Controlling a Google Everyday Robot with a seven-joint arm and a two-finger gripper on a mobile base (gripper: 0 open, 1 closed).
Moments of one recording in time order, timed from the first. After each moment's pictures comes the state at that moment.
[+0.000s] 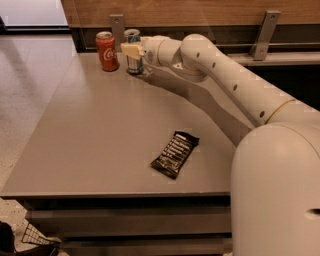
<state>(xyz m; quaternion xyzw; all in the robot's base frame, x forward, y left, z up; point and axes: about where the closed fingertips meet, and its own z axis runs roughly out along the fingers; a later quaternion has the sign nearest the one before) 0.849 0.081 0.897 -0.32 0.67 0.29 0.61</state>
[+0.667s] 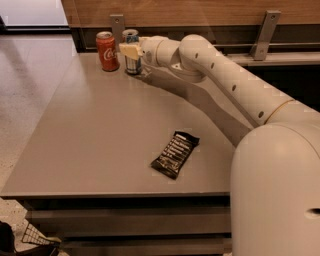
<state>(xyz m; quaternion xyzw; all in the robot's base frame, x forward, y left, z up) 0.848 0.085 0.897 -0.32 0.67 0.29 0.61</state>
